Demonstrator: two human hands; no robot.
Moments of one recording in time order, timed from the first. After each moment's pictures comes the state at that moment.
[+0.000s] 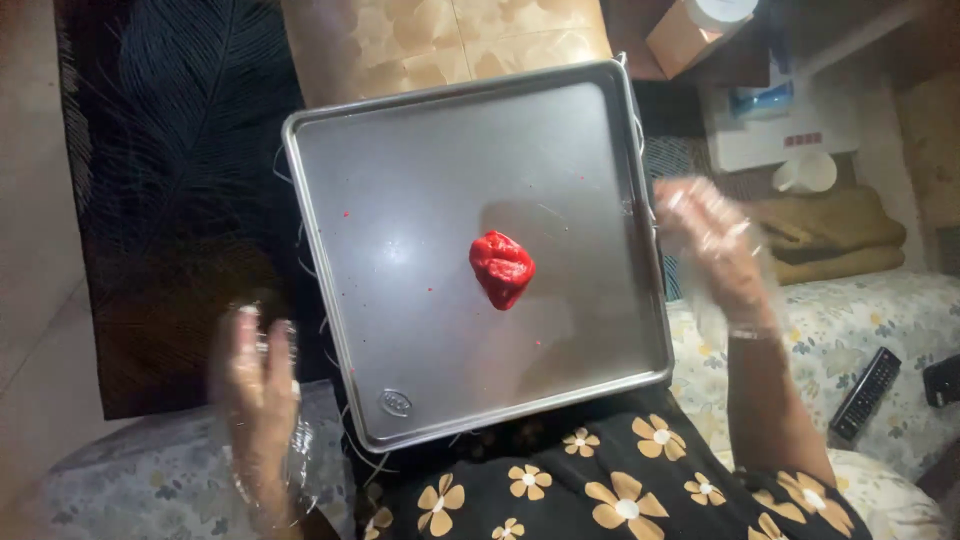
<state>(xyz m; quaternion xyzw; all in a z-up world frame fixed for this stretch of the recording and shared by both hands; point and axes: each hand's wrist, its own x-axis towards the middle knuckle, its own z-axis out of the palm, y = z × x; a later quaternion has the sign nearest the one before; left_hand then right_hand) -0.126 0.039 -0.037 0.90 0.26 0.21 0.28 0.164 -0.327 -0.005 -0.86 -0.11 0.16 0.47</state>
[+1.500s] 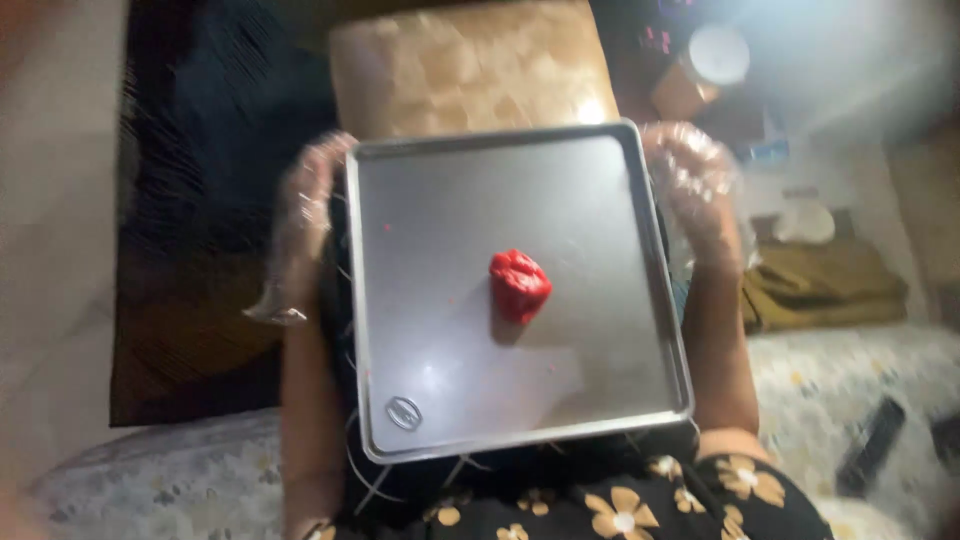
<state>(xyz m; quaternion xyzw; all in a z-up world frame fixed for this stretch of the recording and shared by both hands) 0.025 0.112 -0.069 0.81 0.07 0.28 0.52 0.218 -0.285 0.009 -0.77 -0.33 -0.05 0.55</state>
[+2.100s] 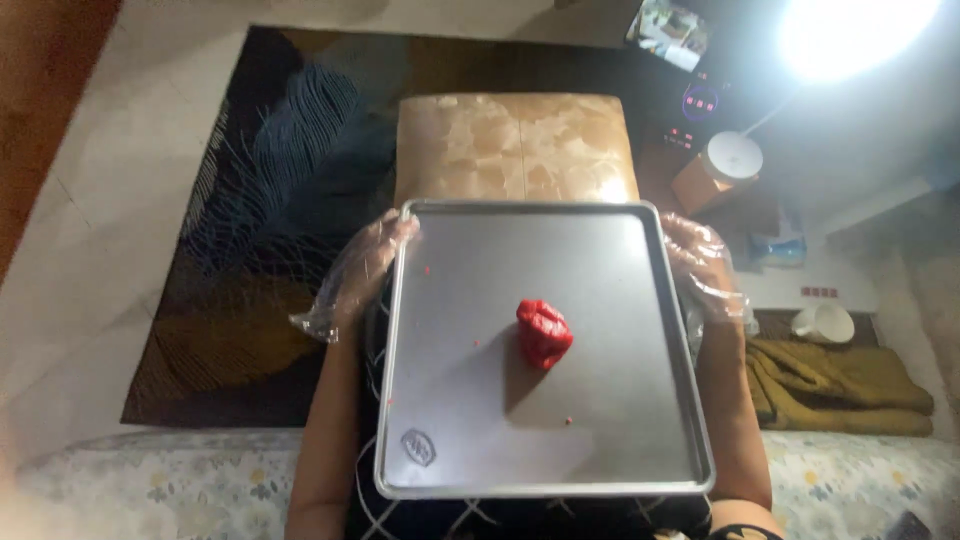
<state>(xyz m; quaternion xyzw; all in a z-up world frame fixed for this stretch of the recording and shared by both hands) 0.003 0.071 -0.010 0.80 0.25 0.06 0.55 0.278 -0.327 -0.083 -0.77 -0.45 0.01 0.45</state>
